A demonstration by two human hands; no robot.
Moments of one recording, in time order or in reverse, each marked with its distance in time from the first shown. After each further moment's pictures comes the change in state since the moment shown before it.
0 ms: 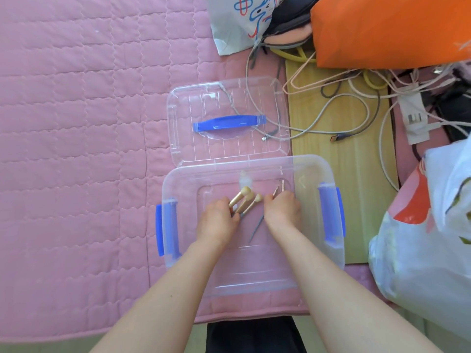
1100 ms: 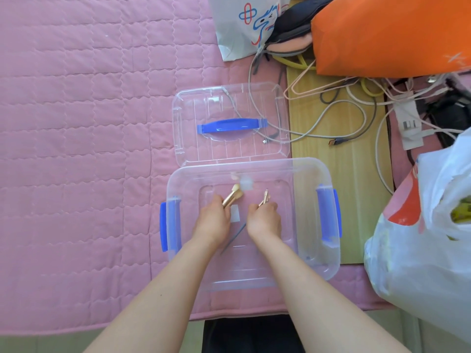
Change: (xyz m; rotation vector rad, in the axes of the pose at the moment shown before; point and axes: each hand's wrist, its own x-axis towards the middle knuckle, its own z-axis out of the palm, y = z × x) left_hand -0.008 -0.008 -0.012 -0.121 -0.058 -0.043; right_hand -0.041 -0.010 0.010 0.090 -0.166 0.024
